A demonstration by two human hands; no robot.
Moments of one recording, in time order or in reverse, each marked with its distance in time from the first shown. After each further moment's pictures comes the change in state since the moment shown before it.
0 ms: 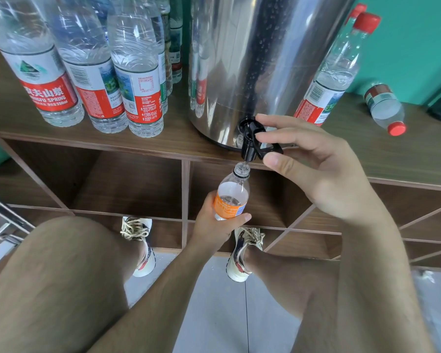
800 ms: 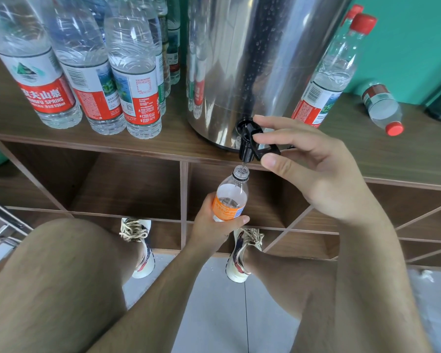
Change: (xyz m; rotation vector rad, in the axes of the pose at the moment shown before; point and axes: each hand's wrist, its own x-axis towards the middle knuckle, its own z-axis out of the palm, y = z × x) left_hand 0.002 -0.003 -0.002 0.027 0.001 0.005; right_hand 0.000 -0.003 0.000 0.021 -0.001 0.006
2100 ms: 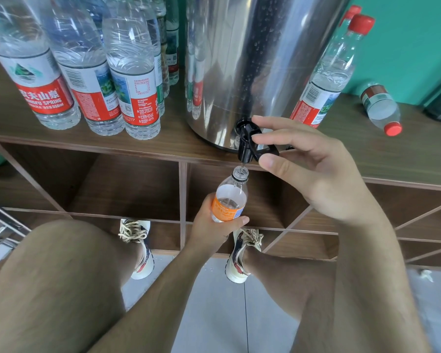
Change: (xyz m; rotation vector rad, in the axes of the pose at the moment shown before) left_hand -0.002 0.003 0.000 0.007 -0.002 0.005; right_hand 0.000 -0.002 0.000 0.012 0.000 0.006
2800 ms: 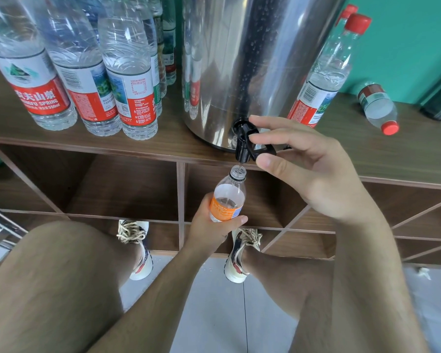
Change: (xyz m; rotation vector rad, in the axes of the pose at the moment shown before) left_hand 0.001 -0.002 0.001 0.004 -0.005 0.001; right_hand 0.001 0.000 0.000 0.017 0.002 -0.005
